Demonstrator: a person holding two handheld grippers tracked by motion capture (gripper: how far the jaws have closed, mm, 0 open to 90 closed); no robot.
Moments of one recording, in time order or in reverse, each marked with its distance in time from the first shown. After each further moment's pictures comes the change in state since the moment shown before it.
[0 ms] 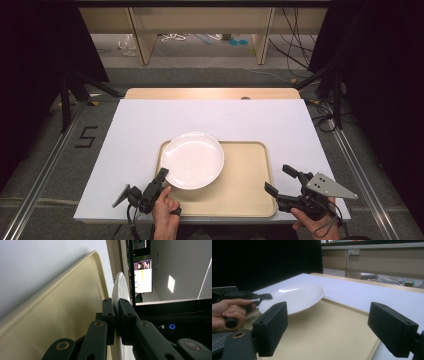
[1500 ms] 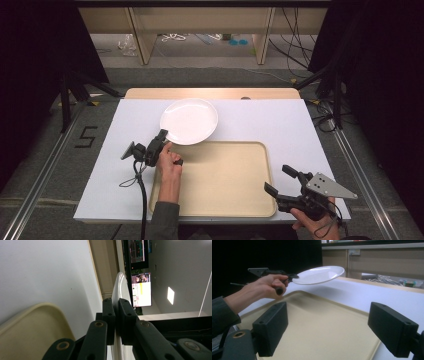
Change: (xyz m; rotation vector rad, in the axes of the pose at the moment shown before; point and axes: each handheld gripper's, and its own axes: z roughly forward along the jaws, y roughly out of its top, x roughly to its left) left arm -0.042 0.044 0.119 -0.090 -0.003 -0.013; right arm 0.000 0.001 -0.001 0.013 0.000 -0.007
